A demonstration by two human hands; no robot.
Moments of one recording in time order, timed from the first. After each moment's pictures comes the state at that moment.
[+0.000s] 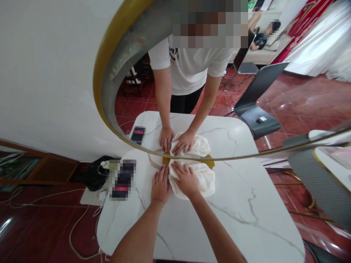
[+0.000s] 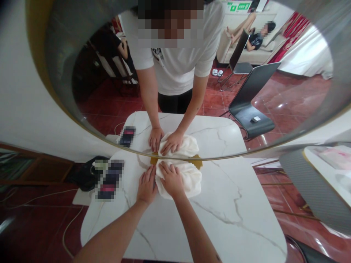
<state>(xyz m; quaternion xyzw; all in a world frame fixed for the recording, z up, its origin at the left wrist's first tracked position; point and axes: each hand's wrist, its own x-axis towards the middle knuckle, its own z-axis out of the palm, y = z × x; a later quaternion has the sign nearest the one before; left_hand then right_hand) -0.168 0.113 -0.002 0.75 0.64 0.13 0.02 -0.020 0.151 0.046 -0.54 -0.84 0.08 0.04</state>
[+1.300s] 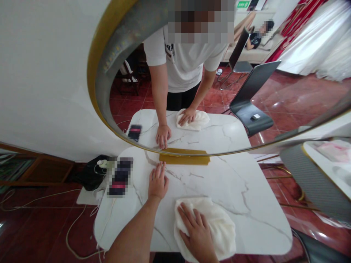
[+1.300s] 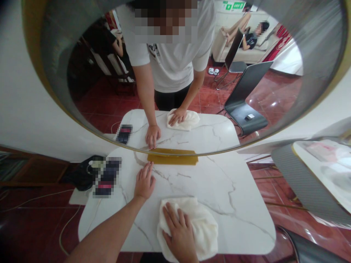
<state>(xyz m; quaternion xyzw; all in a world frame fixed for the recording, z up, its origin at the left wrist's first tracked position) -0.167 0.114 -0.003 0.74 0.65 0.15 0.04 0.023 -0.034 0.008 -0.56 -0.82 0.07 0.03</state>
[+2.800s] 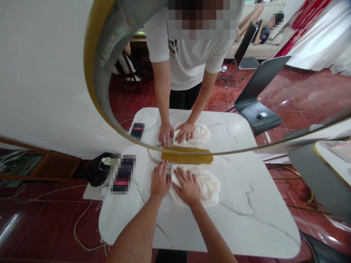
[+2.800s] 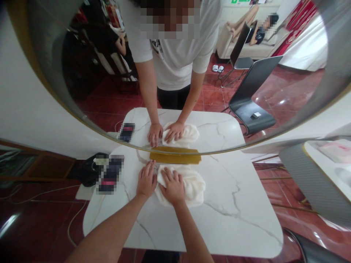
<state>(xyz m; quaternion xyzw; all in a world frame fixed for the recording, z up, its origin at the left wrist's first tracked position) -0.166 0.114 0.000 0.75 0.65 0.15 0.04 -0.012 0.098 0.023 -0.59 -0.80 0.08 0.07</state>
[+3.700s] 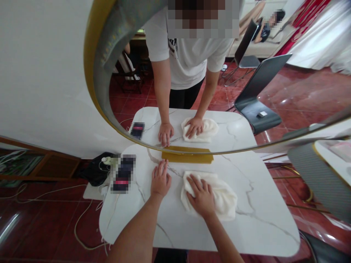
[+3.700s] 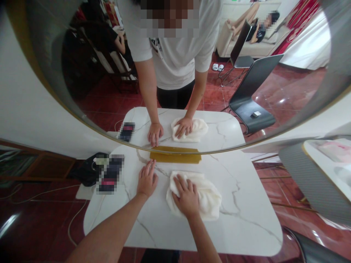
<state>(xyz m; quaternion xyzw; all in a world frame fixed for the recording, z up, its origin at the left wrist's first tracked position) -0.165 0.112 -0.001 0.74 0.66 0.15 0.03 0.039 0.058 0.013 -0.61 -0.79 0.04 0.04</state>
